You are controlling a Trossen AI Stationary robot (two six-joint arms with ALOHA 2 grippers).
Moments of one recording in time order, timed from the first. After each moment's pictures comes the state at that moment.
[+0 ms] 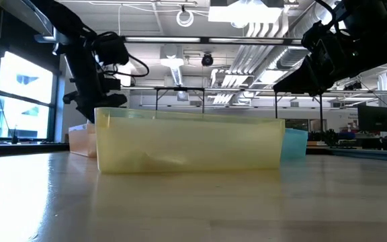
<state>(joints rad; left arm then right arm) 0.58 1.29 0.71 -0.45 -0.40 -0.40 -0.06 0.91 0.21 0.41 0.21 0.14</state>
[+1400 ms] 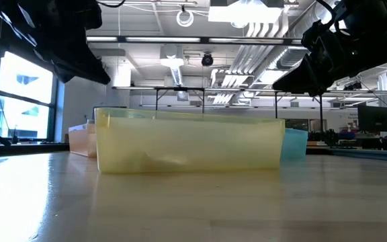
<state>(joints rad) -0.38 1.07 0.58 -0.17 -0.46 -0.61 -0.06 0.91 0.21 0.42 0.21 0.16</state>
